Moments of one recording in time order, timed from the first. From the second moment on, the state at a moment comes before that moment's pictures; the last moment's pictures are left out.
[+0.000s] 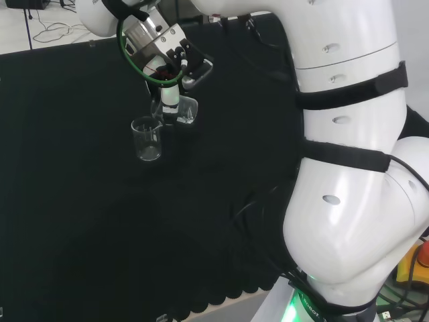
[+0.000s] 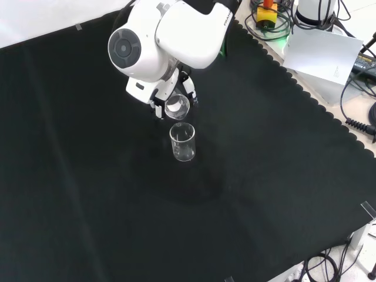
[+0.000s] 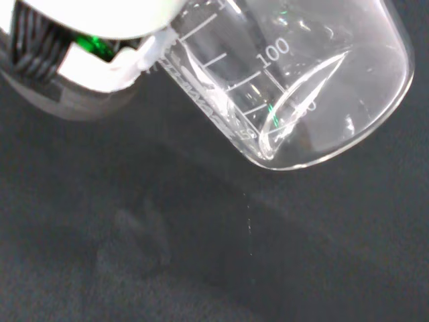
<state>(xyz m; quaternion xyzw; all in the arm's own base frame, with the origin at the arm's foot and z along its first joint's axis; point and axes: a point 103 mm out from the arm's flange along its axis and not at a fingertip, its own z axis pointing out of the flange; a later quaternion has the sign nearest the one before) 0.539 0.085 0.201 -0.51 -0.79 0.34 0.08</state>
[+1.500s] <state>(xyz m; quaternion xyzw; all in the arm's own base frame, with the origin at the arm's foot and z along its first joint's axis) 0.542 0.104 0.202 -0.50 -0.77 0.40 0.08</state>
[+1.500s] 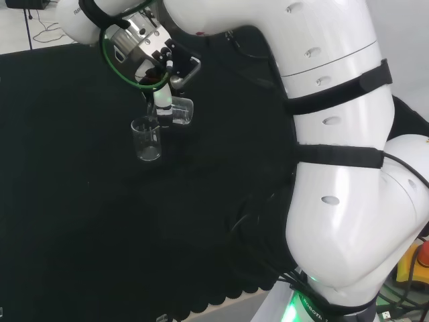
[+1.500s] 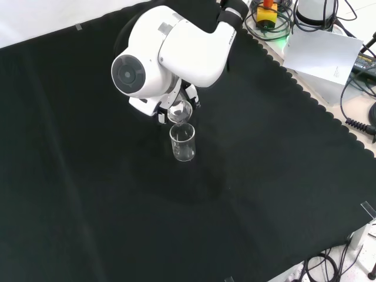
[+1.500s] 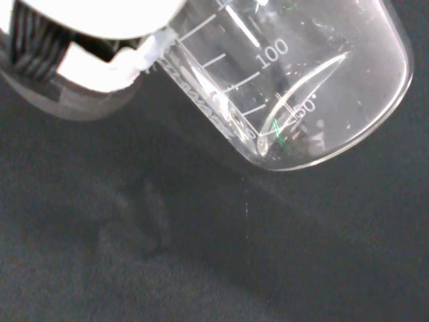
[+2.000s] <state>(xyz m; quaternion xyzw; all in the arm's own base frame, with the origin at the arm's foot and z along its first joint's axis) 0.541 0.110 0.205 -0.49 -0.76 0.41 0.07</state>
